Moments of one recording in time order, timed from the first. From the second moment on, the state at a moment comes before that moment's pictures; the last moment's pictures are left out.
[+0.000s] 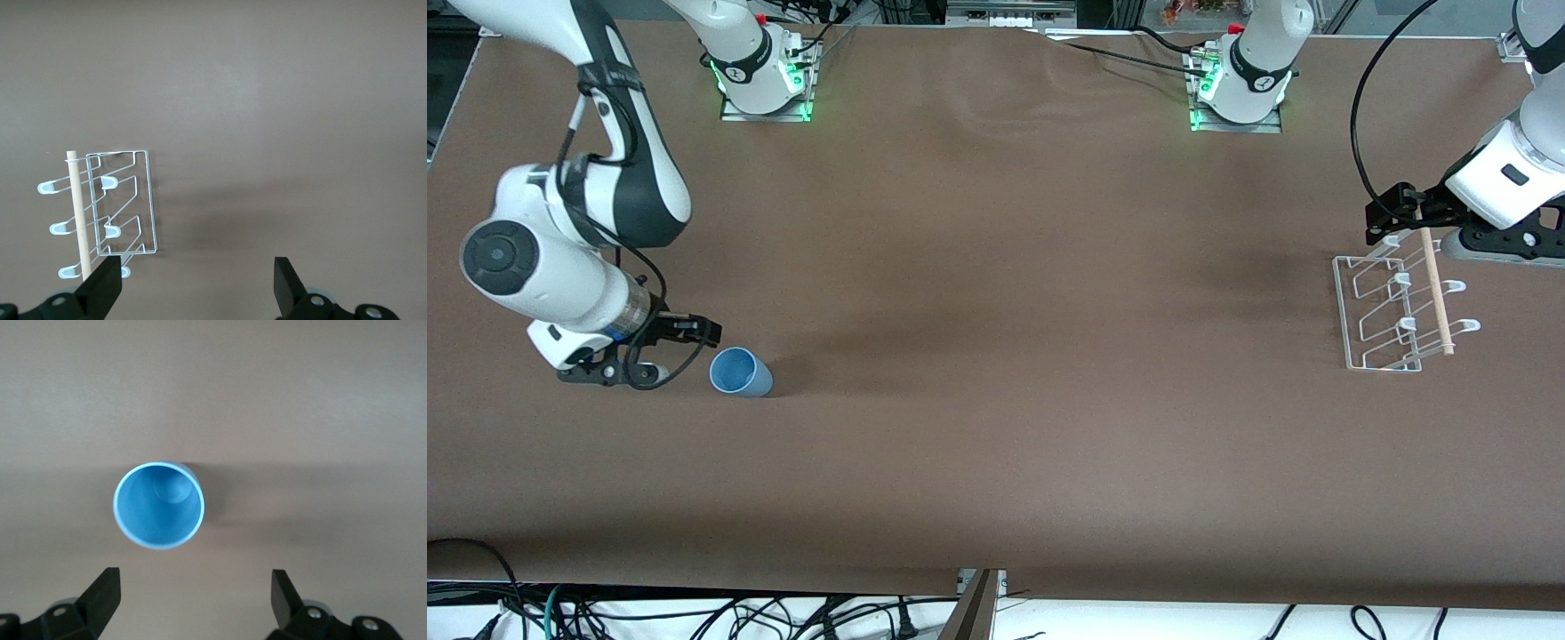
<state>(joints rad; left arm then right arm) -0.01 -0.02 -0.02 -1.72 0.04 1.69 0.05 0.05 0.39 0.04 -1.77 -0.07 2.13 0.13</state>
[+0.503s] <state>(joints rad) -0.01 -0.02 -0.03 -1.72 0.04 1.68 0.05 0.04 0.47 0.03 -1.79 -0.07 2.24 0.11</state>
